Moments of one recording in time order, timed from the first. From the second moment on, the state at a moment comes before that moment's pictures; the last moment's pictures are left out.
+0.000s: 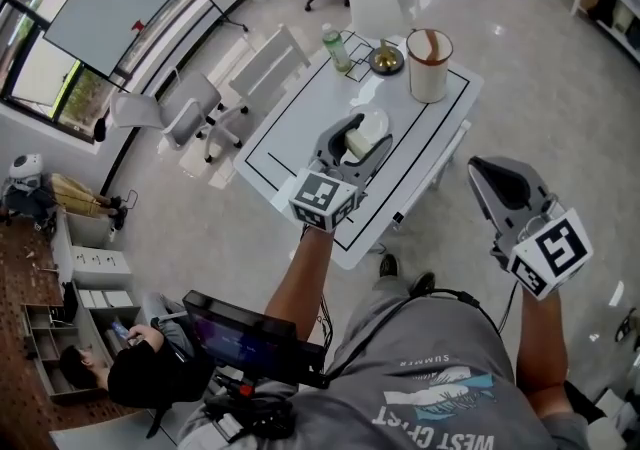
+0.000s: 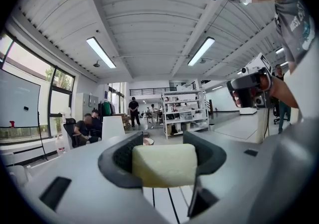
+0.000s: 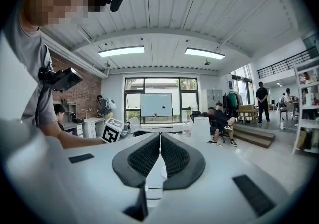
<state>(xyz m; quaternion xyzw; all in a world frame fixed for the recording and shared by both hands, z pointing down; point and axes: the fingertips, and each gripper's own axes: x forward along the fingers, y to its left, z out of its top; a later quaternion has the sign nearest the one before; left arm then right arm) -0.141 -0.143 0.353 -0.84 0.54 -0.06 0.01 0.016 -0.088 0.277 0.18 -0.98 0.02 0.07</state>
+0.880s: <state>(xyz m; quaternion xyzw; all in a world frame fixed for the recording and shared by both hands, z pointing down) -0.195 -0.253 0.491 -0.82 0.53 -0.21 -0.07 0.035 -0.135 0.318 0.24 -0.97 0.07 0.08</state>
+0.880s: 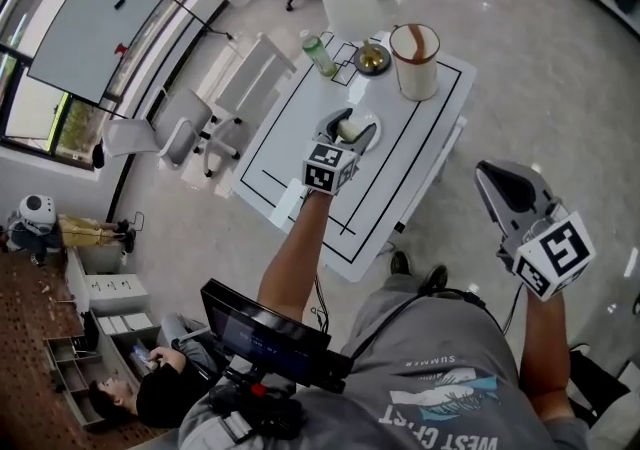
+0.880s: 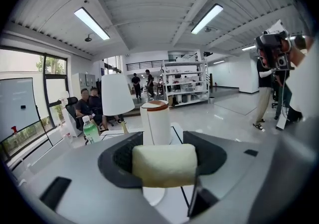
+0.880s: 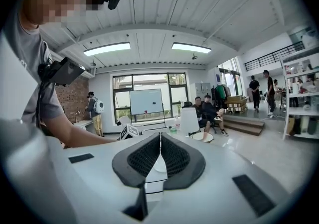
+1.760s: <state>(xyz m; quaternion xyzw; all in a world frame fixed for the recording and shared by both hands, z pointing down) -0.240 -0.307 0.601 -0.80 0.49 -0.32 -0.14 0.033 -0.159 0.345 0.29 -0.95 0.10 0.09</state>
